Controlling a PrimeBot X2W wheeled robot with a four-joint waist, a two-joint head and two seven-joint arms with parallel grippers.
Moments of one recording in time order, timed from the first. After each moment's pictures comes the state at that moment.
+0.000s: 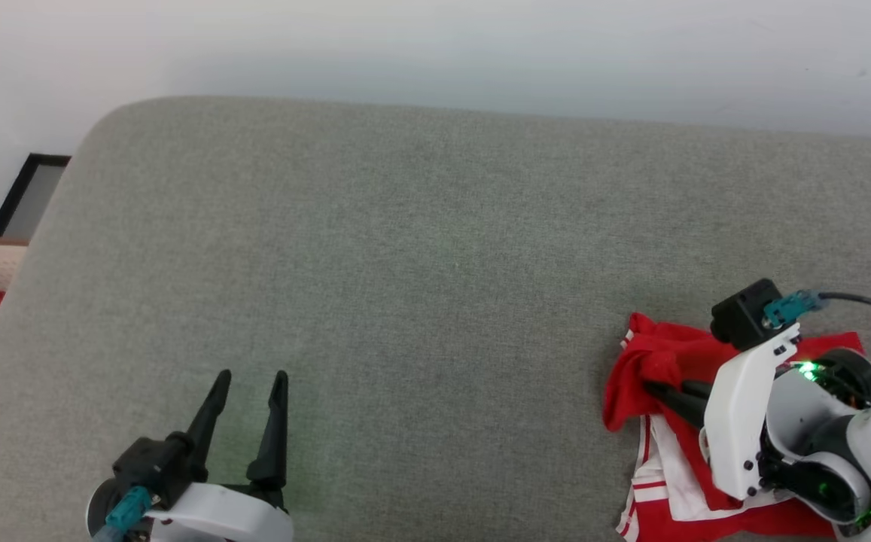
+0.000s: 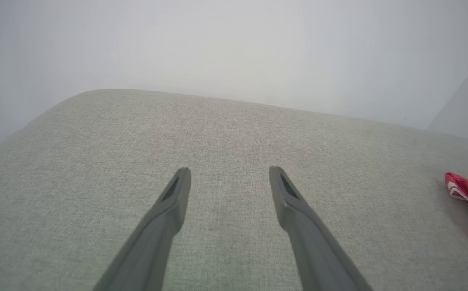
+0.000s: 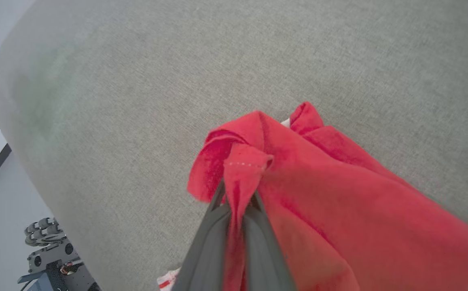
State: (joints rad) left arm -0.08 0.15 -0.05 0.23 -0.29 -0.13 -0.26; right arm -0.40 -0.51 0.50 0.05 0.76 0.13 0.68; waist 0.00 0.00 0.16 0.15
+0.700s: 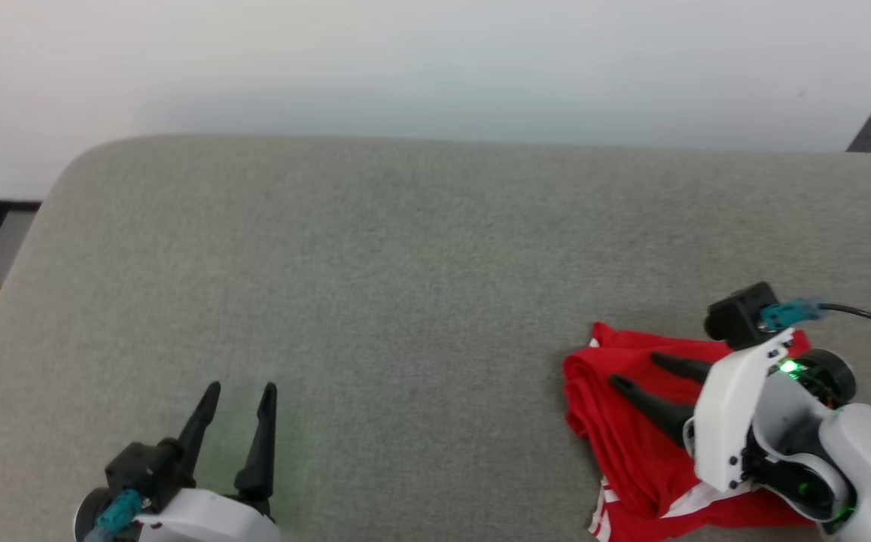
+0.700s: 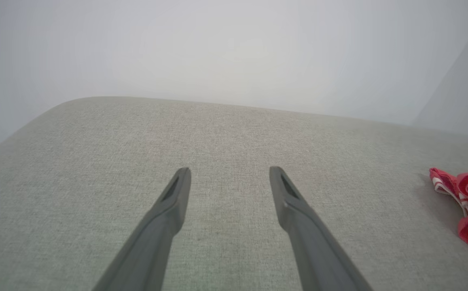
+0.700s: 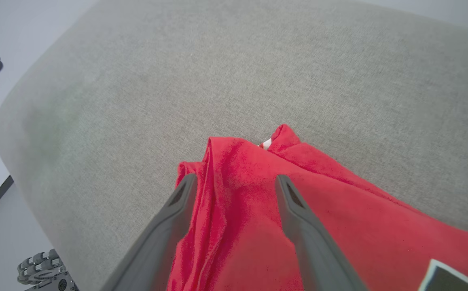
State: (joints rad) left arm -0.08 0.19 -0.06 0.28 -0.31 -0.13 -0.26; right arm -0.47 -0.51 0.63 0.20 0.84 0.13 0.44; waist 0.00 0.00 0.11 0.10
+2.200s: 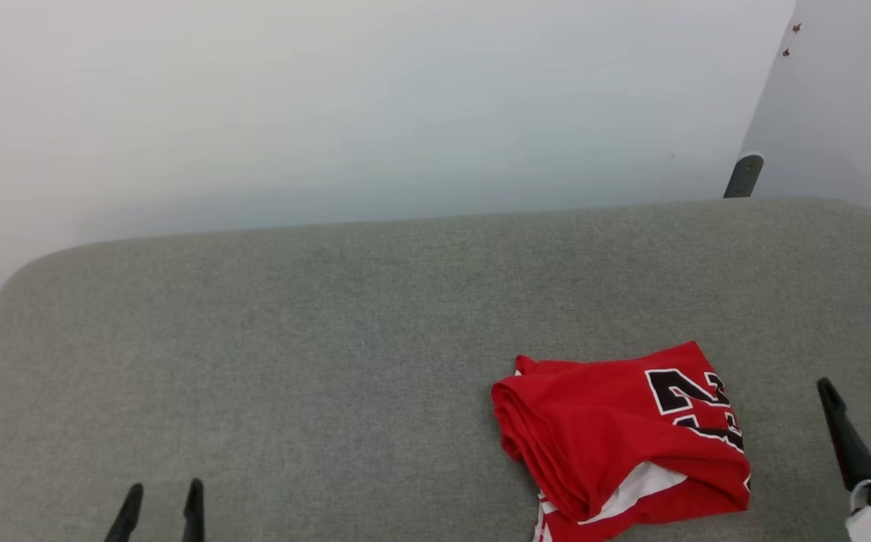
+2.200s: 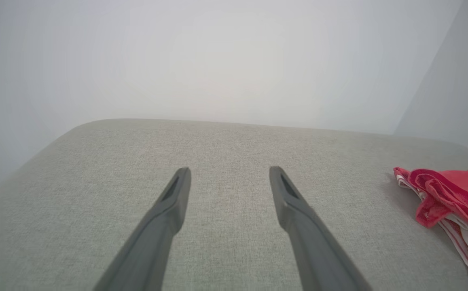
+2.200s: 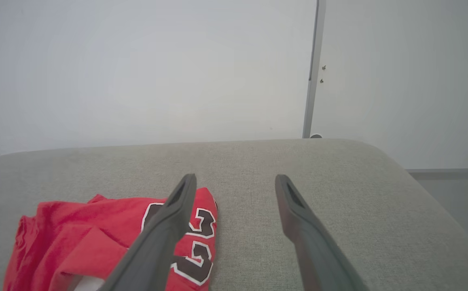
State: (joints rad) left arm 0.21 0.18 0.10 0.09 -0.29 -0.13 -0.26; right arm -0.10 -0.52 0.20 0.32 0.64 0.13 -0.24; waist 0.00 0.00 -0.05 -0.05
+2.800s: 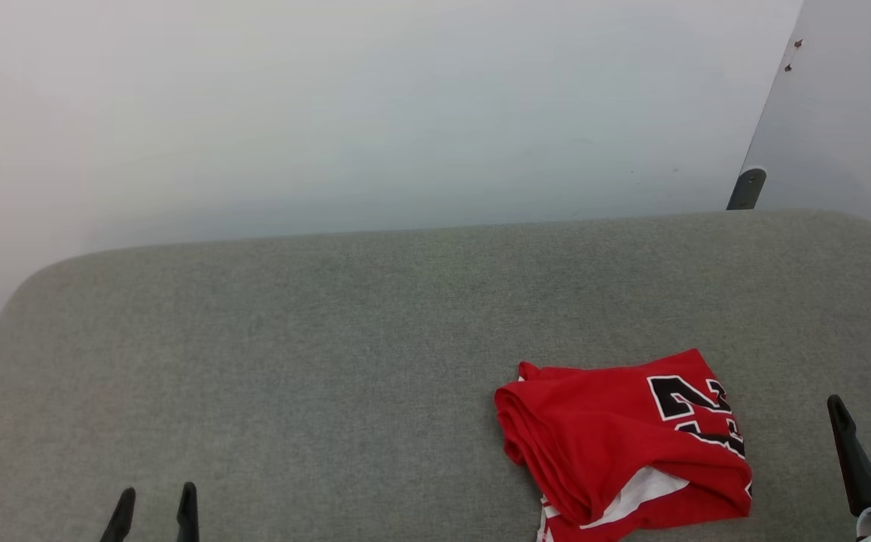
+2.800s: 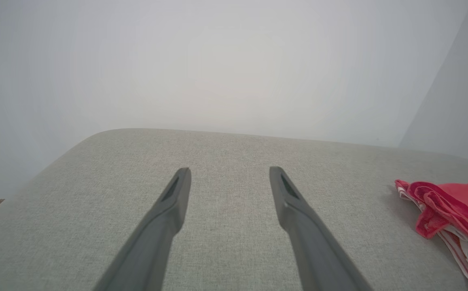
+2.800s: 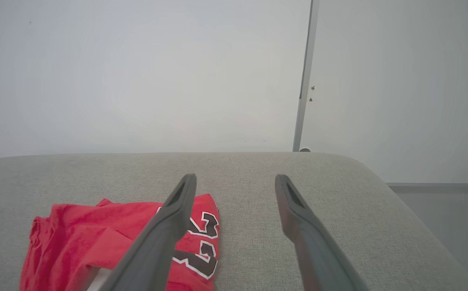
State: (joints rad) left arm 0.26 0.16 0.12 0.03 -0.29 -0.13 -0.26; right arm 0.07 -0.40 -0.01 0.08 0.45 0.13 -0.14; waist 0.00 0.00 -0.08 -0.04
